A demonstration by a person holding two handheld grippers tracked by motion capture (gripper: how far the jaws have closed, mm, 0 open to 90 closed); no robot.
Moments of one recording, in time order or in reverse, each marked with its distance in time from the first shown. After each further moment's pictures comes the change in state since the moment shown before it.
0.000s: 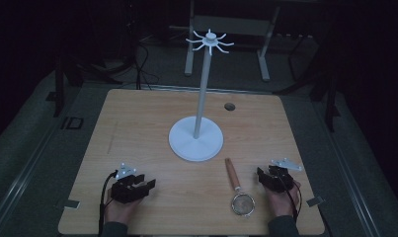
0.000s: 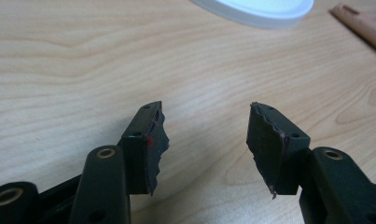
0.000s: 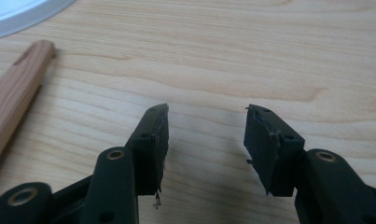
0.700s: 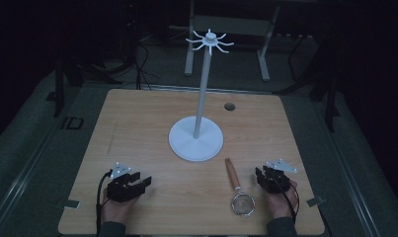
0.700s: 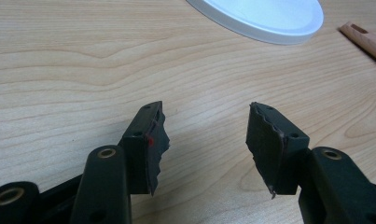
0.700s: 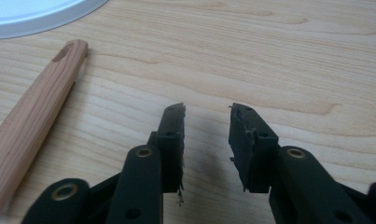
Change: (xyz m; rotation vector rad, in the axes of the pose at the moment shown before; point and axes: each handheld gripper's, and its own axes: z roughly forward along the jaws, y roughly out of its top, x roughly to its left) left arm 0.007 0.001 -0.008 -0.039 0.031 -0.029; right arm 0.016 0.001 -0.007 -0.019 0.007 -0.072
